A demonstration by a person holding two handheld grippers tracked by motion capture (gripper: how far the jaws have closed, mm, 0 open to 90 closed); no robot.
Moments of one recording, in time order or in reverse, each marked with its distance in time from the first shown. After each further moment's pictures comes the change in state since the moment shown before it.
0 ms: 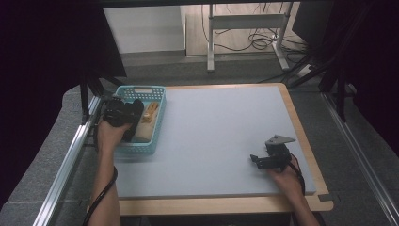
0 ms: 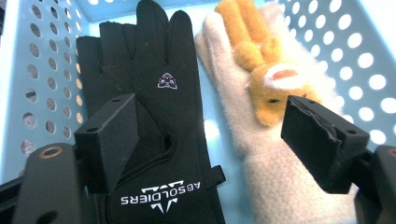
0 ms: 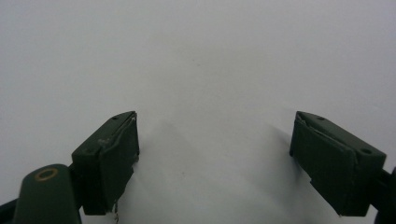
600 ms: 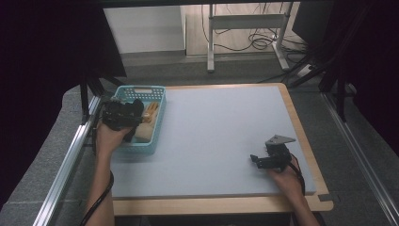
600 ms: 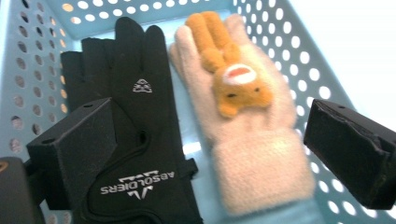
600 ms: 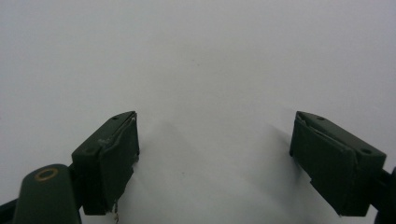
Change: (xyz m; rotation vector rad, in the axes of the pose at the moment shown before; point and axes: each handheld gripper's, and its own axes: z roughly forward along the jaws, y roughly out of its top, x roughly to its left) left arm -0.016 -0.009 -0.018 -0.053 -0.047 0.053; right arm 0.000 0.000 0.000 0.001 0.000 0.001
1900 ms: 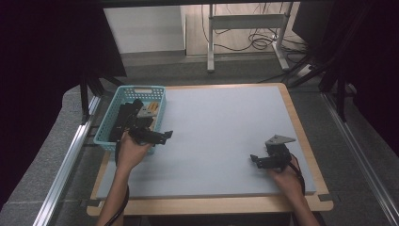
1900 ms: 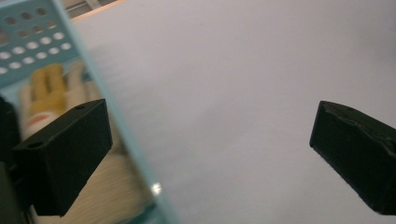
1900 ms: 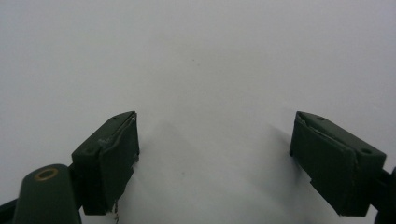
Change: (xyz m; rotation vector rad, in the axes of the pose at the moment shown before) left arm -0.115 -0.013 -0.016 -0.119 -0.214 0.270; right arm 0.000 0.000 0.000 -0.001 -0.001 0.002
